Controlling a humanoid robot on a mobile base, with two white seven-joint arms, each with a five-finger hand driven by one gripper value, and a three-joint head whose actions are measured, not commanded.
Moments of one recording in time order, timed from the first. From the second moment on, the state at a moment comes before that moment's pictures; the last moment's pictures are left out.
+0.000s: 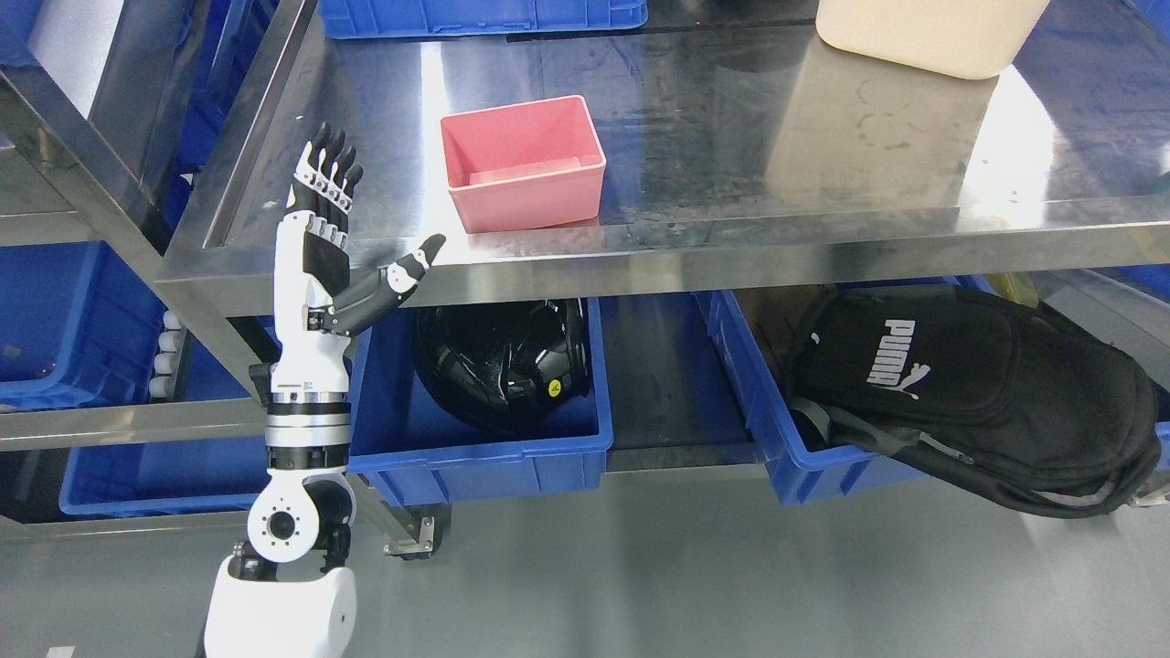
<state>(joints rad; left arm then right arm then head) -0.39 0.00 -0.06 -1.59 0.10 -0.33 0.00 0.00 0.00 0.00 0.00 0.00 0.02 -0.04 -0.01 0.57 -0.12</state>
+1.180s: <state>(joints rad) -1.02 0.23 -0.15 -1.42 -0.15 -0.04 -0.90 0.00 0.00 0.00 0.00 0.00 0.02 -0.04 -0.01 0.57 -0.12</state>
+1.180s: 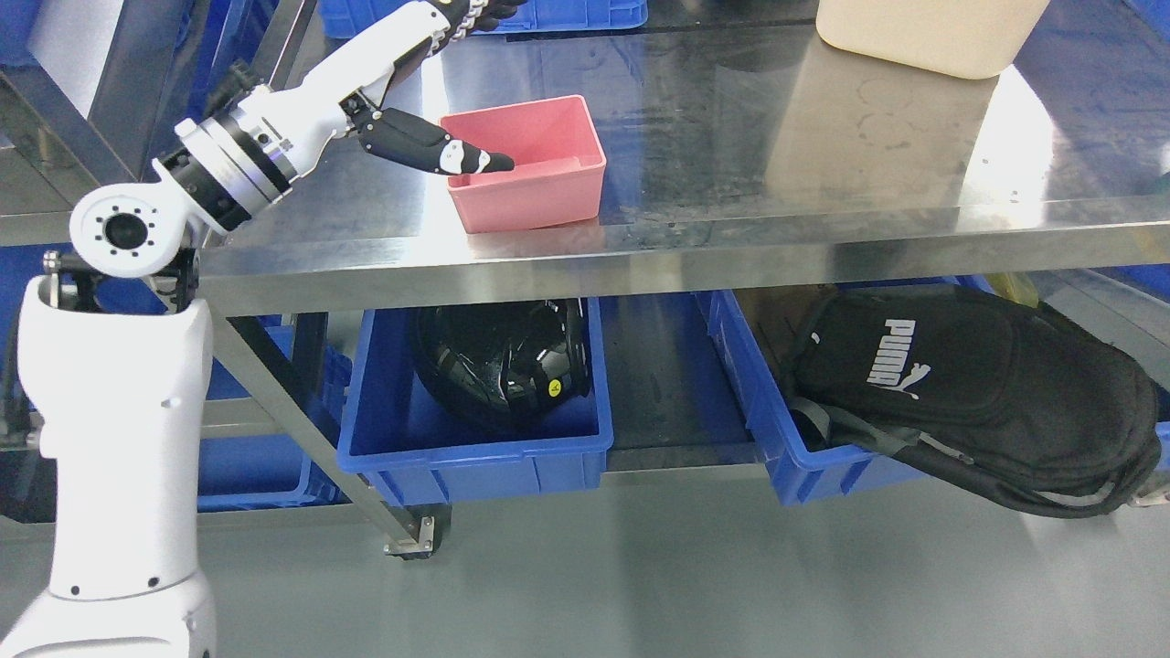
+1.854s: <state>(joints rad) -1.11 0.27 -0.30 -1.29 -0.32 0.04 -1.02 0.00 0.00 0.00 0.00 0.00 0.02 -0.04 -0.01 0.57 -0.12</state>
